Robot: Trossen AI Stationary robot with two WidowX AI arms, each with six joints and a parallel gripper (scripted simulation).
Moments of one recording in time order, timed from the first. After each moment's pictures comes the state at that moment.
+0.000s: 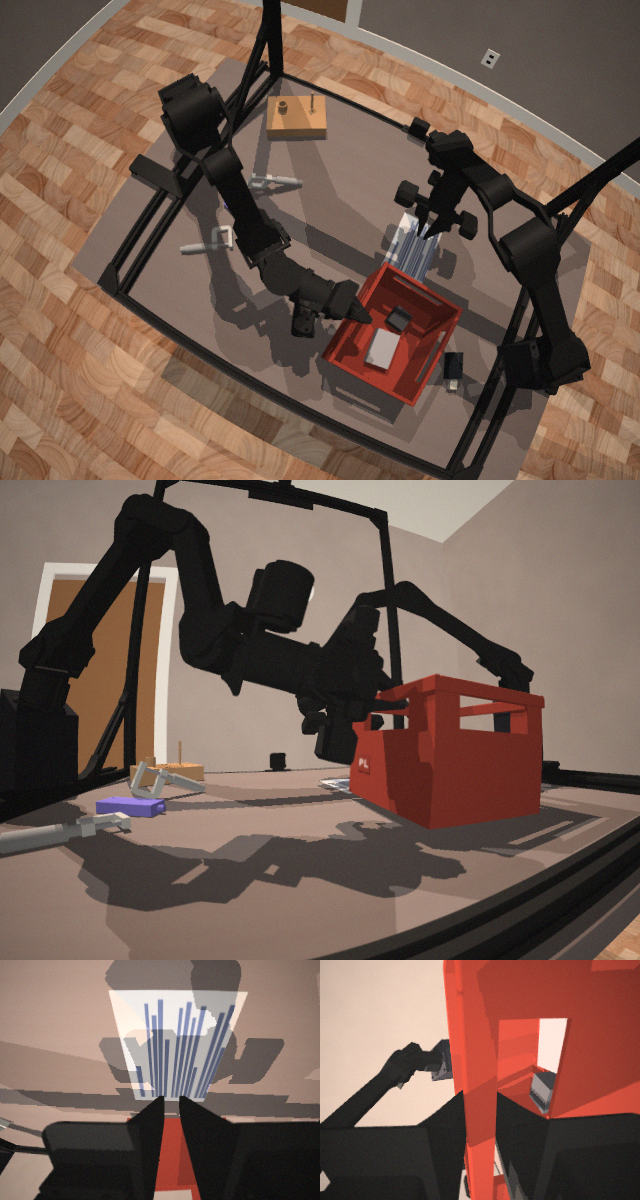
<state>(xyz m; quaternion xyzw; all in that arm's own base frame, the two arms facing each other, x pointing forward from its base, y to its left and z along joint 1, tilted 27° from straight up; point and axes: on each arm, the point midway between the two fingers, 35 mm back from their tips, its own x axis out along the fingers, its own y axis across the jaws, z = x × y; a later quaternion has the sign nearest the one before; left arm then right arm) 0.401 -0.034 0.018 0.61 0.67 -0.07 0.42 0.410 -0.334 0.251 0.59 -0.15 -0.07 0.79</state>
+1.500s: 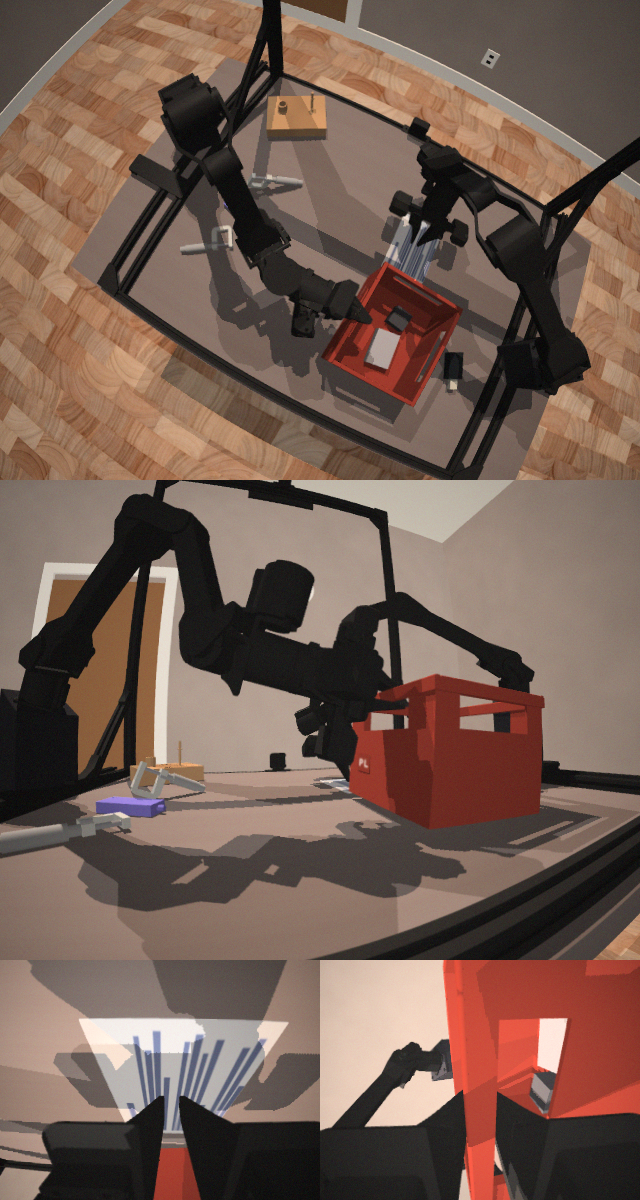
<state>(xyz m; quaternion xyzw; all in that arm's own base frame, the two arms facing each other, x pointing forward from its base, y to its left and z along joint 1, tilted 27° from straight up) 0.415 -0.015 -0.026 0.61 0.68 -0.07 0.41 0.410 -0.334 0.251 0.59 -0.15 -0.07 0.79</state>
